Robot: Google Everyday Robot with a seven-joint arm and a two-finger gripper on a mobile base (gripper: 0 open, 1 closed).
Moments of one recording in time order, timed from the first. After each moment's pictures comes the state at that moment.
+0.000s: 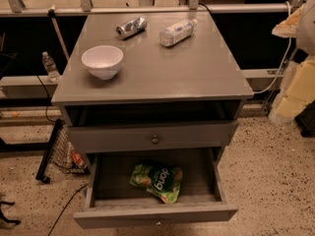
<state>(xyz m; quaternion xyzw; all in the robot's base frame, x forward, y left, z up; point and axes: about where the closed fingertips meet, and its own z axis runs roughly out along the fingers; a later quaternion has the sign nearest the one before) 0.436 -0.206 1.008 -0.60 0.77 -0.07 0.20</state>
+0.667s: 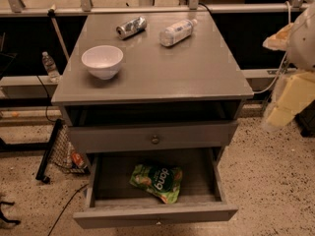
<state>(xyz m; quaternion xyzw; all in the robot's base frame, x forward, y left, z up) 0.440 -0.202 0.984 -0.61 0.76 -0.04 0.21</state>
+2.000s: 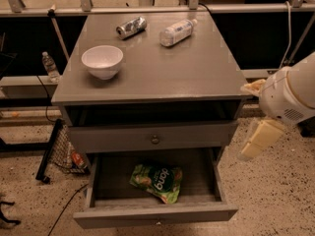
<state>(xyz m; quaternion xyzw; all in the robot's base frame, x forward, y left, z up) 0.455 -0.196 0.867 -0.60 0.76 0.04 0.24</state>
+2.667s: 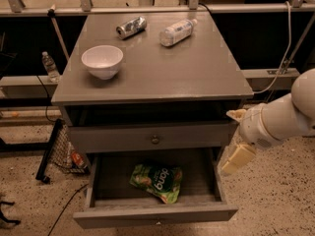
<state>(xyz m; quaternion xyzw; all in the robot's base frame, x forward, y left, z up) 0.474 -0.186 0.767 -0.58 0.77 0.08 0.26</state>
